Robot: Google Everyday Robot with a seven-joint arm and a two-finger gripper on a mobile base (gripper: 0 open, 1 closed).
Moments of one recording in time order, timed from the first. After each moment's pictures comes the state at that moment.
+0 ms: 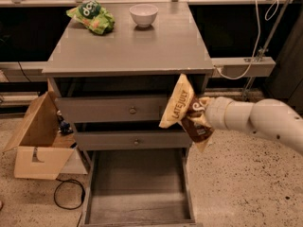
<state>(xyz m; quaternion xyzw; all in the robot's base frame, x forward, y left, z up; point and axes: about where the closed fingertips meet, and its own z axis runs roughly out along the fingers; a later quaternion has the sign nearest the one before) 0.605 -0.140 0.729 -0.54 0.67 0.03 0.51</state>
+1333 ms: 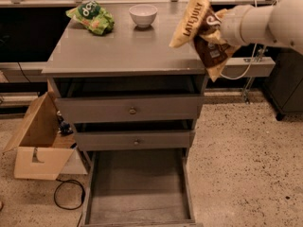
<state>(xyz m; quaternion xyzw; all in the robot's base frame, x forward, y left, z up) 0.731 -0.172 0.956 -0.54 0.62 -0.09 0.56</state>
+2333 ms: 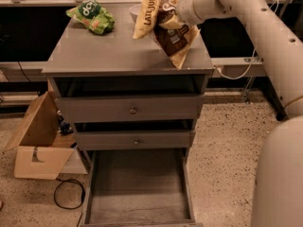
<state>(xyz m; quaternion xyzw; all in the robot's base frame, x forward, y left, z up) 0.809 -0.053 0.957 -0.62 0.58 -0.02 0.53</state>
